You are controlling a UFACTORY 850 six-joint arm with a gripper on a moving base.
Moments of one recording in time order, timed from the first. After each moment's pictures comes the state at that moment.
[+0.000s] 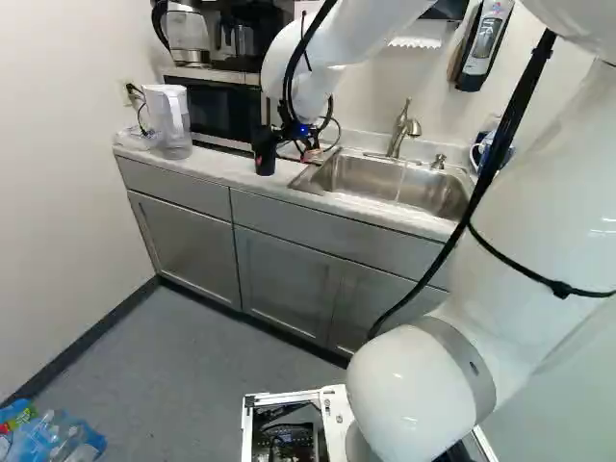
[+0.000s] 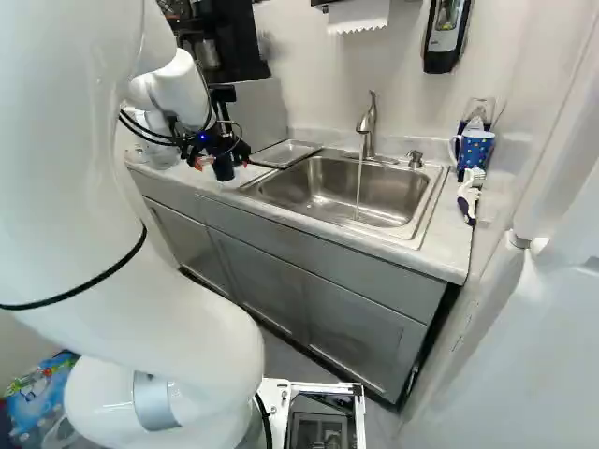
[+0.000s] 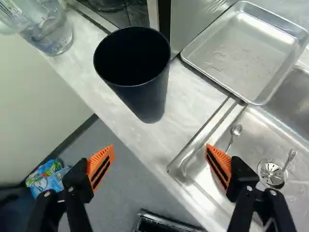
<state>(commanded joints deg) 16.2 1.3 -57.4 3.4 -20.0 0.0</state>
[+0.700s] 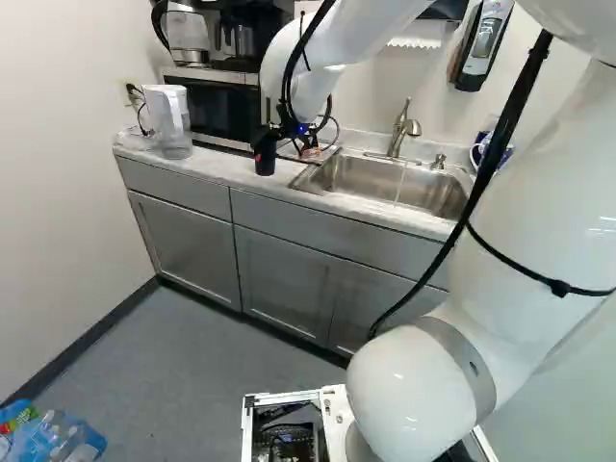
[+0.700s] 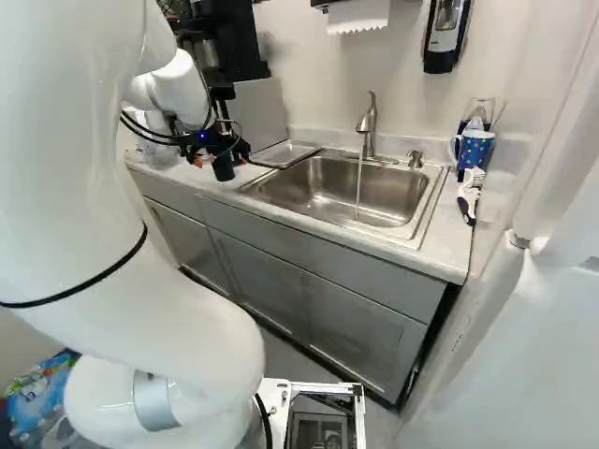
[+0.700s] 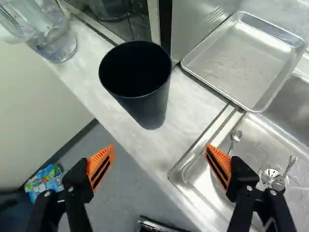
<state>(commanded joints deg) 16.2 1.1 -57.5 3.4 -17.0 0.0</state>
